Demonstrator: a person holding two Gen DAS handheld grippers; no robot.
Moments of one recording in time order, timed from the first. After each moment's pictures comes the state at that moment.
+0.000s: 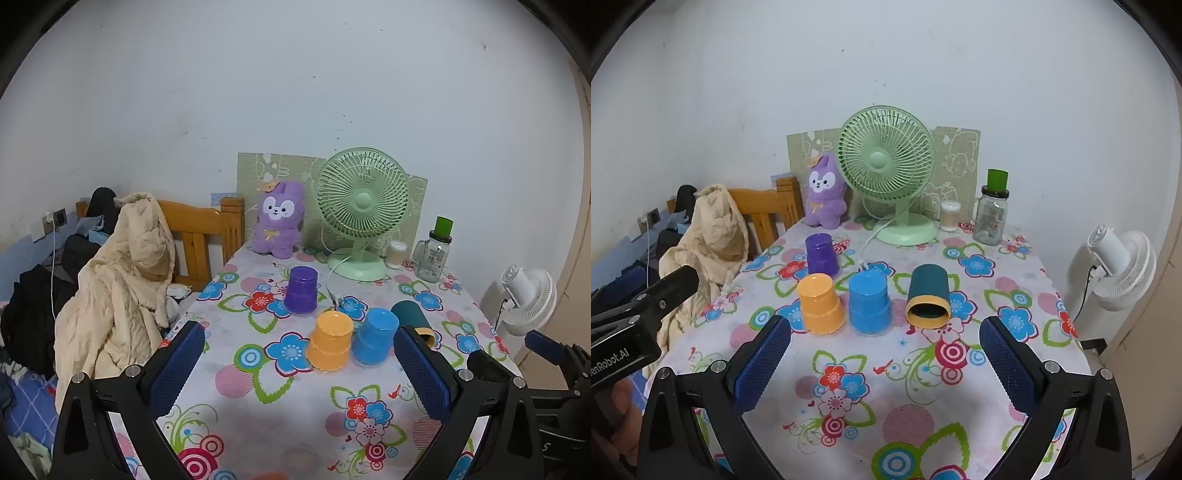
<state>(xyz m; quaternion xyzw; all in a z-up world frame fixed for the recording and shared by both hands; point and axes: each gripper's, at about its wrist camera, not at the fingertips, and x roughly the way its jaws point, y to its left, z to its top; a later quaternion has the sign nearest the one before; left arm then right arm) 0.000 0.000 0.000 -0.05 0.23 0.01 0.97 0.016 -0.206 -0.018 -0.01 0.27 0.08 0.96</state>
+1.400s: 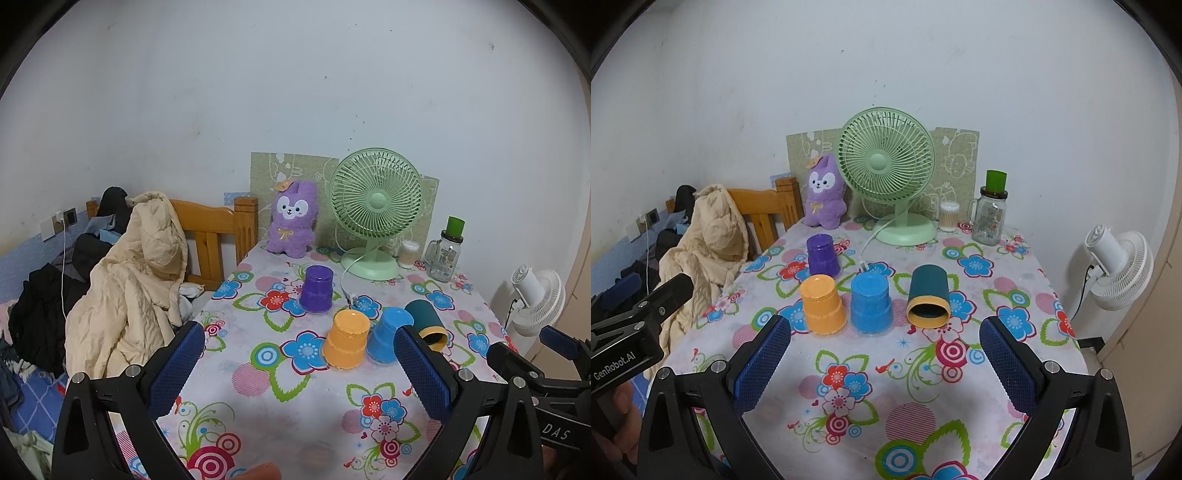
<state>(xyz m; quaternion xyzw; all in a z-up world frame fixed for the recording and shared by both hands) -0.007 0.013 0.001 -0.05 0.23 0.03 0.97 0.011 -0.203 -0.015 -0.01 0.26 0.08 0.96</state>
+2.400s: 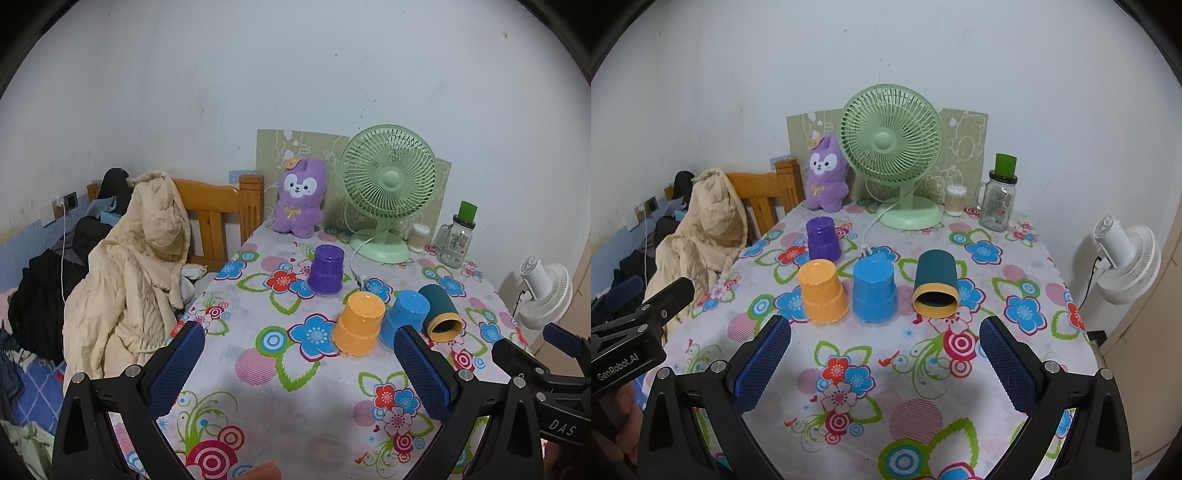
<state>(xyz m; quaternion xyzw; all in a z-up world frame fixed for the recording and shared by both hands) 0.015 0.017 -0.023 -0.05 0.27 0.04 0.96 0.038 -0.195 -0.031 -0.02 0.30 0.08 0.95</state>
